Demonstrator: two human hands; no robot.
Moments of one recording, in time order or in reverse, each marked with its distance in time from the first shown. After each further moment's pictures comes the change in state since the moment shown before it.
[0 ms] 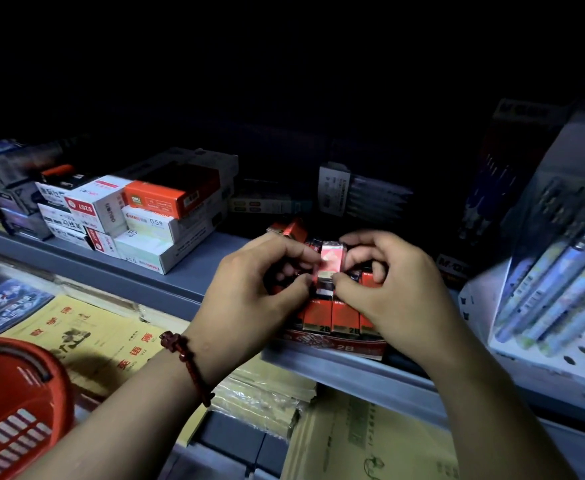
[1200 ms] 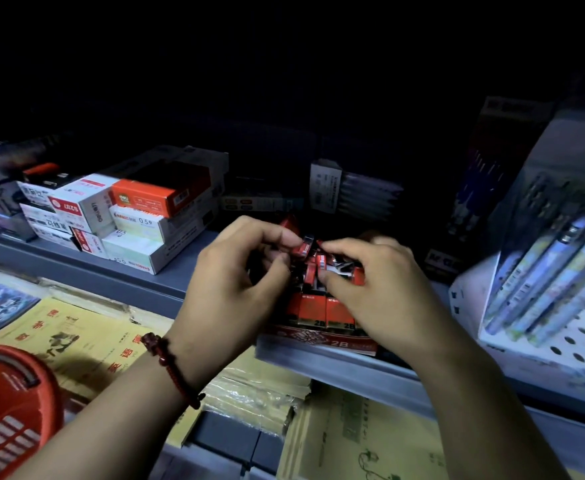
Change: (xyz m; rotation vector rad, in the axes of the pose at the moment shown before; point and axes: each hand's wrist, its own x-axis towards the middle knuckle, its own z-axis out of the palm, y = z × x) left_hand -0.001 0.006 -0.007 -0.030 0.112 0.042; right_hand -0.001 -0.016 -0.001 -0.384 -0.102 0.042
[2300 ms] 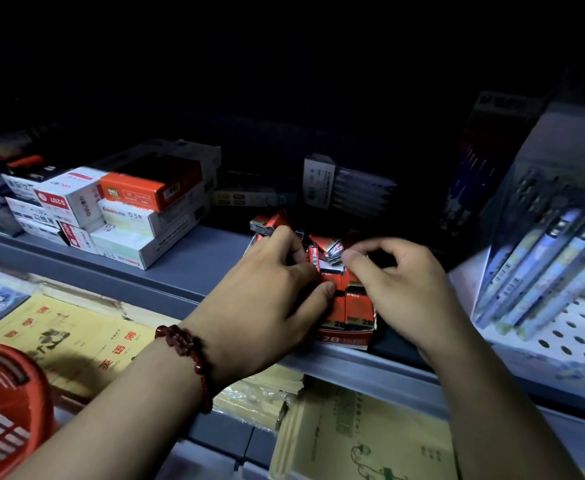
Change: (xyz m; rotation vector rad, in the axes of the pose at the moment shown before) left_hand 0.001 0.009 0.015 0.527 -0.424 0.158; right_hand 0.000 0.024 -0.002 0.394 0.131 0.249
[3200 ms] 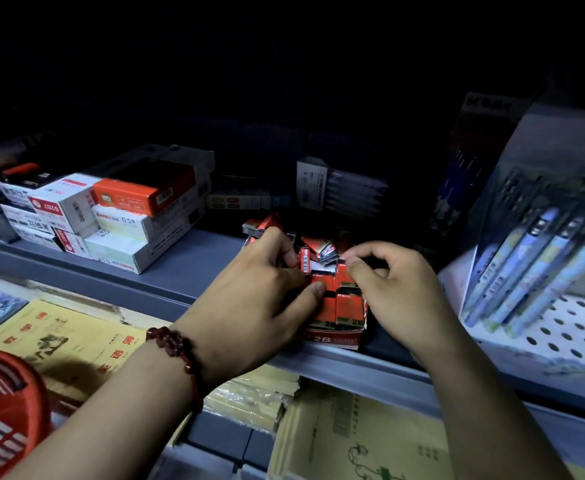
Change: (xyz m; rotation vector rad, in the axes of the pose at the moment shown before) left_hand 0.001 -0.005 0.003 -0.023 0.009 0.008; right_hand 0.002 0.017 -0.003 0.030 -0.038 -0.086
